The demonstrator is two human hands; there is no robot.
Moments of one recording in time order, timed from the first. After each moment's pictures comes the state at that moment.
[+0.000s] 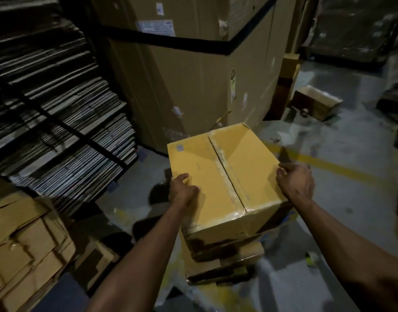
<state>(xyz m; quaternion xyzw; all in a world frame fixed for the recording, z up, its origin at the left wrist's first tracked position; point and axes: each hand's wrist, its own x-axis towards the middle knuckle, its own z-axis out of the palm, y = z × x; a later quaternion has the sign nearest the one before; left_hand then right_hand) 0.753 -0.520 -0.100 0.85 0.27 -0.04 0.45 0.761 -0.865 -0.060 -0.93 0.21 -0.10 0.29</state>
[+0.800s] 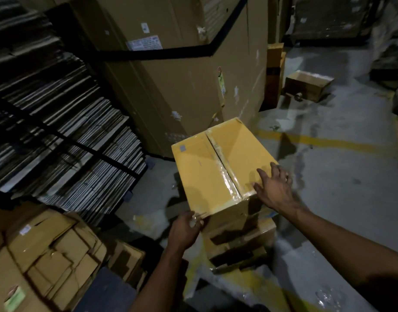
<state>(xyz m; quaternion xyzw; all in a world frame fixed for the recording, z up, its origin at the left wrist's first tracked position) 0.577 -0.481 -0.128 0.96 0.08 -0.12 0.25 0.661 -0.825 -0.117 -0.99 0.04 -0.05 0.10</state>
